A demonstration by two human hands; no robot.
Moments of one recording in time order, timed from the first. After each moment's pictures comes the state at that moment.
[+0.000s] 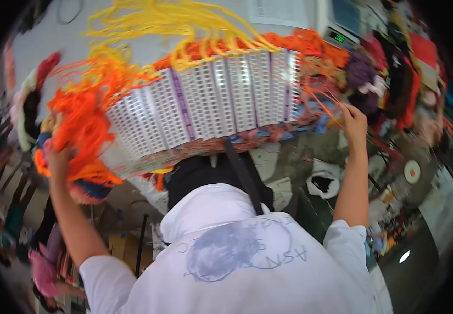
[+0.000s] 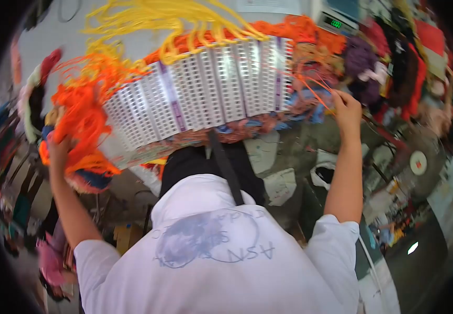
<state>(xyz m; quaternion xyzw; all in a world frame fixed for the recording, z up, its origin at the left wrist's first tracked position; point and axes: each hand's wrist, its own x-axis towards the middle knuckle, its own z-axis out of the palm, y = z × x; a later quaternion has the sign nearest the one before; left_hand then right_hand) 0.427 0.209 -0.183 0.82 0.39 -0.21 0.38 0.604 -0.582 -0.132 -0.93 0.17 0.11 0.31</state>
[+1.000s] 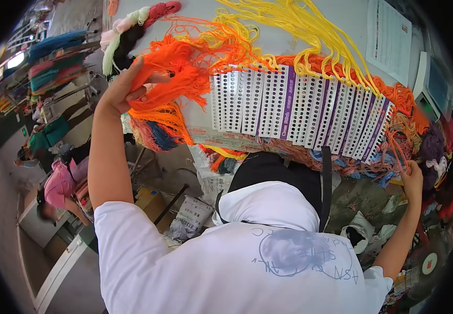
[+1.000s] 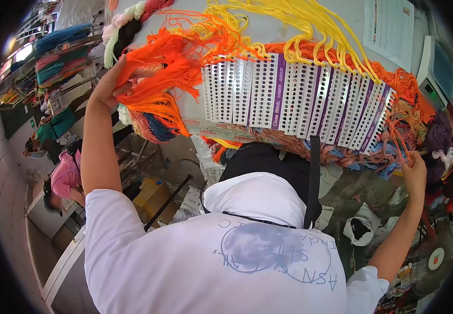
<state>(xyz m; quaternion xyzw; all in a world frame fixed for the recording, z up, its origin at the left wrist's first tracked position) 0.512 0.132 -0.024 0.63 0.45 -0.25 0.58 0.636 -0.571 -0.122 -0.92 0.06 0.38 0.09</state>
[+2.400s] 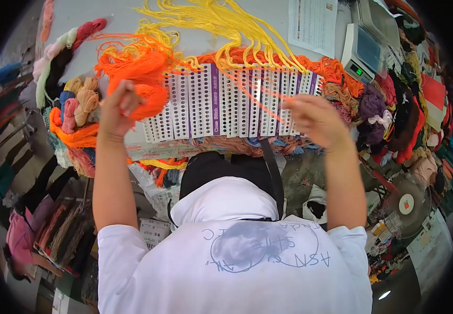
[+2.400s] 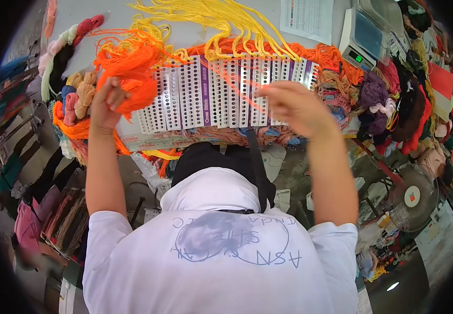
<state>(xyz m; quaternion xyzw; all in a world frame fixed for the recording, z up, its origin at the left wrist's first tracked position) 0.489 0.038 -0.135 0.43 0.27 -0.08 0.86 0.625 -0.370 -0.074 -0.50 0.12 0.55 0.66</state>
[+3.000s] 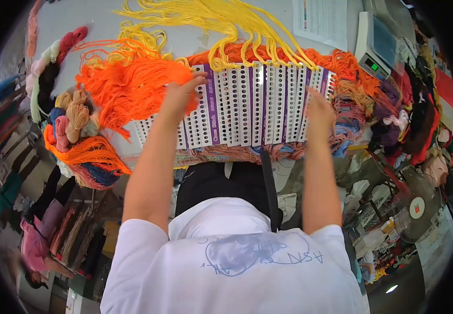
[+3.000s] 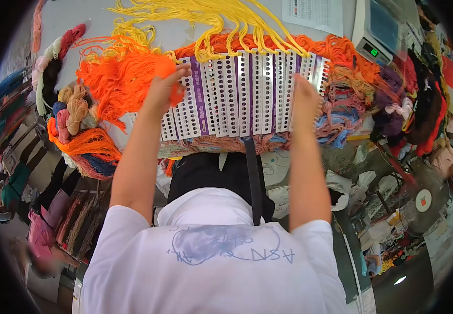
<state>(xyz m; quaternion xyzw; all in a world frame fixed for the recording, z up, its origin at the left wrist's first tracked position) 0.555 -0.084 -0.254 0.51 0.37 -0.19 0.76 0.600 -0.418 -0.249 -0.83 0.23 0.11 0.50</state>
